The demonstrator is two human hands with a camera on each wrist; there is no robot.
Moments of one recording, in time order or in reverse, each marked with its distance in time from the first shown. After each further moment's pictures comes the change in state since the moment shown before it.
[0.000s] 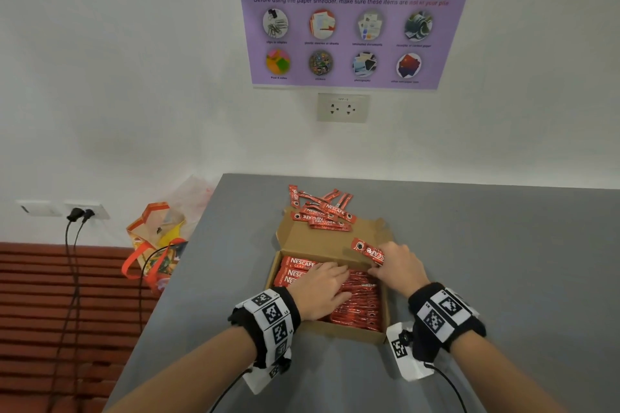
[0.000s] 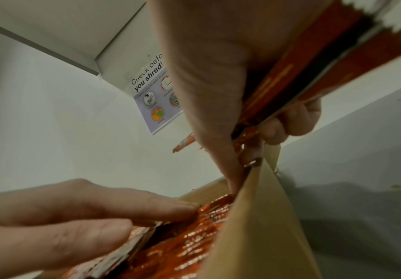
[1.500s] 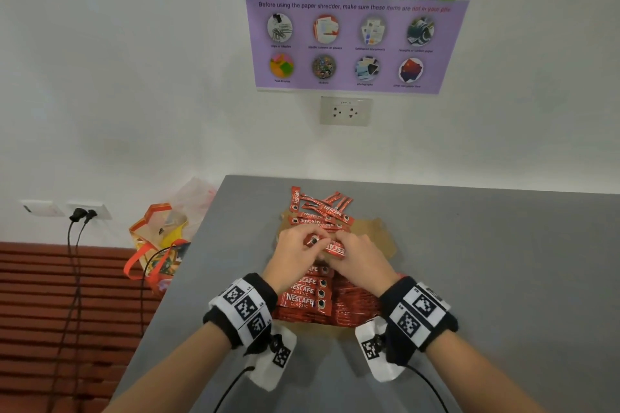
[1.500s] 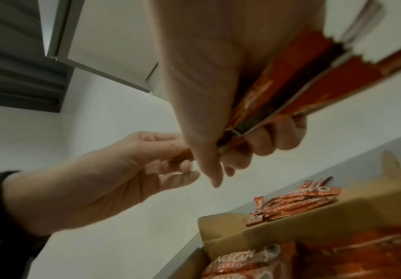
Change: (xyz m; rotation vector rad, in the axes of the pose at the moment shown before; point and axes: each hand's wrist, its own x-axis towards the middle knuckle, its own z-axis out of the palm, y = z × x) left_hand -0.021 -0.018 -0.046 -0.846 0.691 -0.221; right_hand -0.026 -0.080 -0.022 0.158 0.031 -0.346
